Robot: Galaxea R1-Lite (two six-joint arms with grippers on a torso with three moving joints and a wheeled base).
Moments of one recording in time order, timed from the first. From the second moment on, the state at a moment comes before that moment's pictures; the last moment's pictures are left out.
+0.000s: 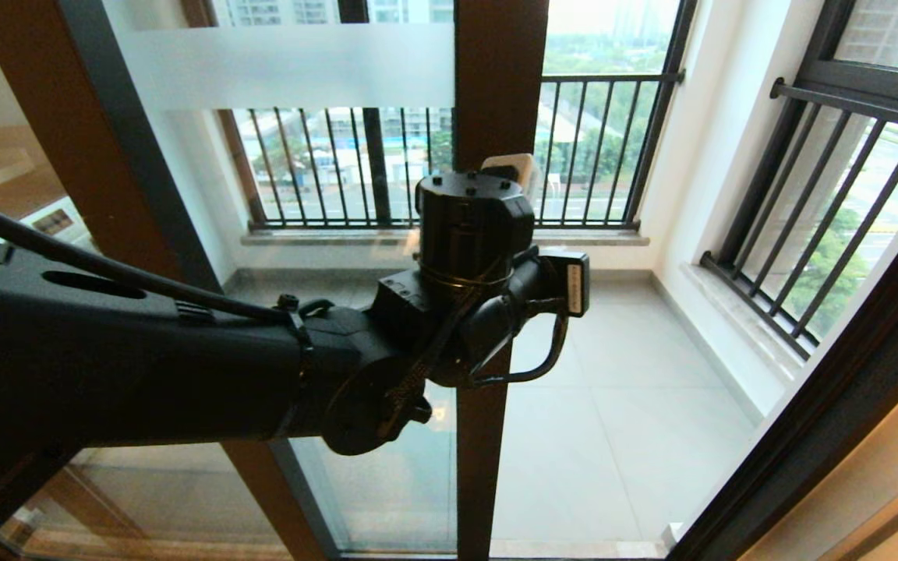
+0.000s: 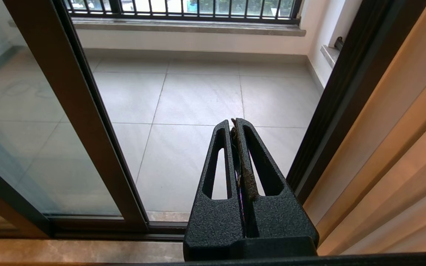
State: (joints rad) left arm -0.89 2.03 -1.44 -0.60 0.23 -0.21; right arm 0.00 0.00 0.00 0.00 0.03 -0.06
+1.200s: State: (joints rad) left arm -0.88 2.46 -1.94 -0.55 0.39 0.02; right arm 0.00 0.00 0.00 0.00 0.03 -0.06
